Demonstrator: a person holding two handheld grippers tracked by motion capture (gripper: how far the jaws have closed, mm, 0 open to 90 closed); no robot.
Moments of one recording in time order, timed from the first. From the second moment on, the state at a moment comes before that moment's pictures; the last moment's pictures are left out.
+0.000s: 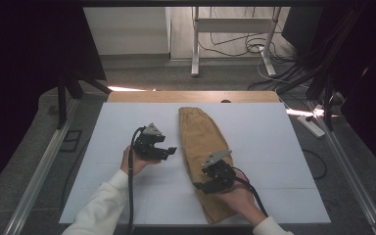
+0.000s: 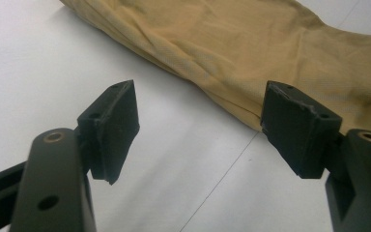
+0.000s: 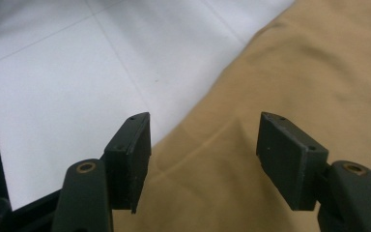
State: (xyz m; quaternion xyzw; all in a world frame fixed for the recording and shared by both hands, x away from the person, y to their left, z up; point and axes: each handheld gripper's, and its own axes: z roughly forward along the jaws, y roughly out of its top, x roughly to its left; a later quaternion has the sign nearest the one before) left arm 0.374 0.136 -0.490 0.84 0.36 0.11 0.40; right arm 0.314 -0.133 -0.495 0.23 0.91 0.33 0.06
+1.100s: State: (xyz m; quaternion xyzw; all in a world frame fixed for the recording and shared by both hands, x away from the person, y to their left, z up) left arm 0.374 0.136 -0.492 0.84 0.37 0.11 0.40; right arm 0.305 -0.127 -0.509 0.23 0.94 0.24 0.10
